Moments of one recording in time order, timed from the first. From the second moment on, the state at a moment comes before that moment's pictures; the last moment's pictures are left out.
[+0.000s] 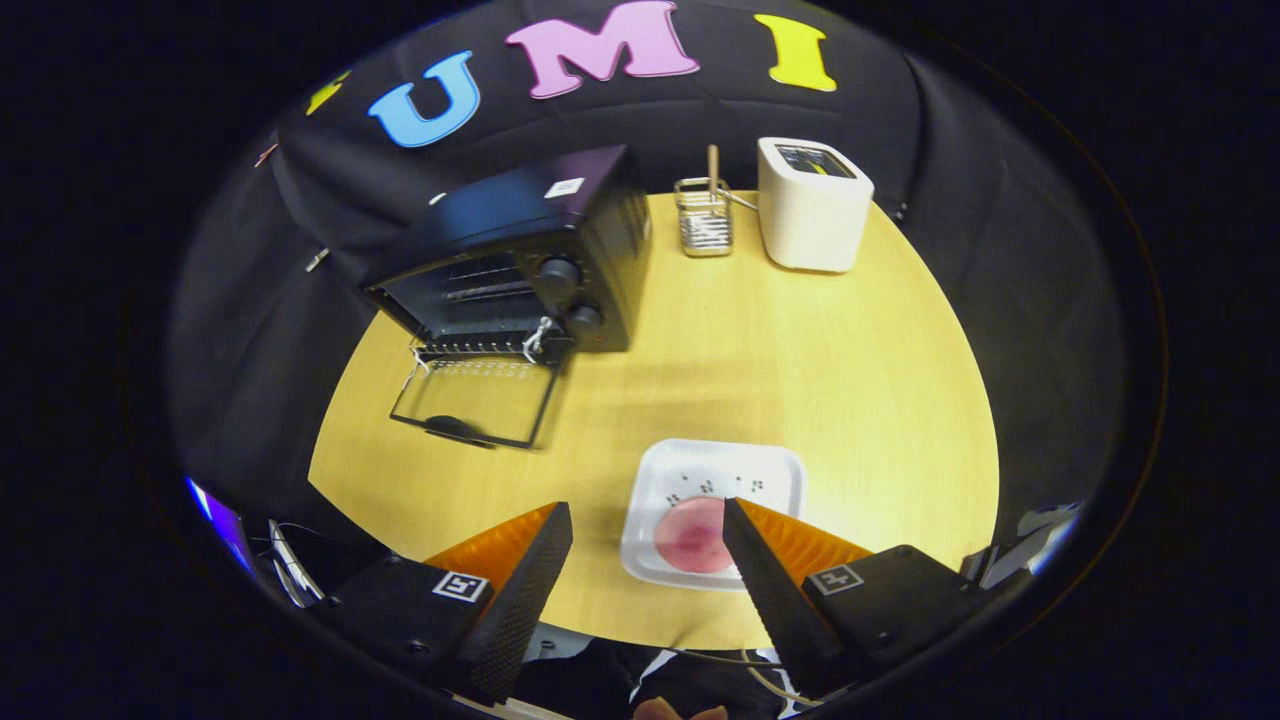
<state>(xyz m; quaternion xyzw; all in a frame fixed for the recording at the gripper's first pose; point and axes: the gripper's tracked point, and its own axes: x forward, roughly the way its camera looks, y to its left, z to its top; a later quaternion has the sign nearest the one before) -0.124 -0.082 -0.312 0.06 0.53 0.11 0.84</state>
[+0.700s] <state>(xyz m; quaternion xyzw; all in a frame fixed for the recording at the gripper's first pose) -0.110 -0.166 -0.429 0.09 0.65 0.07 0.75</state>
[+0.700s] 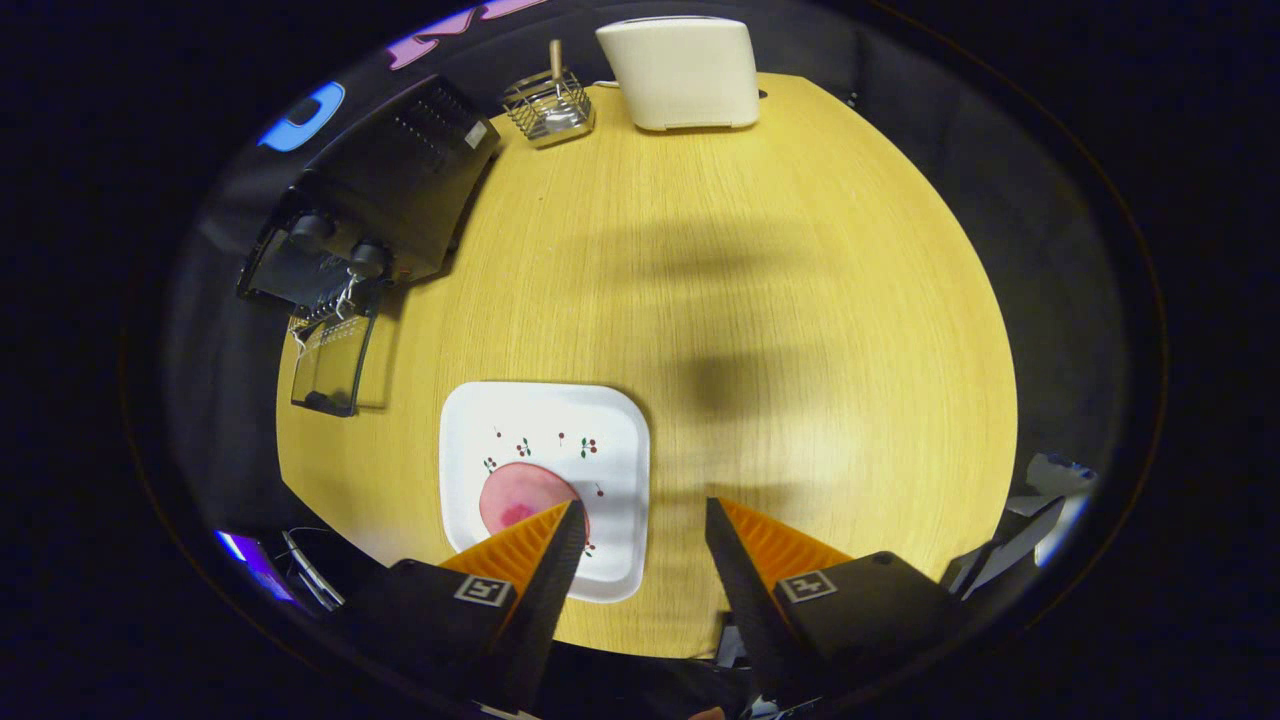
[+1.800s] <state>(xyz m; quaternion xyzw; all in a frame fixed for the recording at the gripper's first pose) -0.119 -0.160 -0.437 0.30 0.64 0.06 0.70</state>
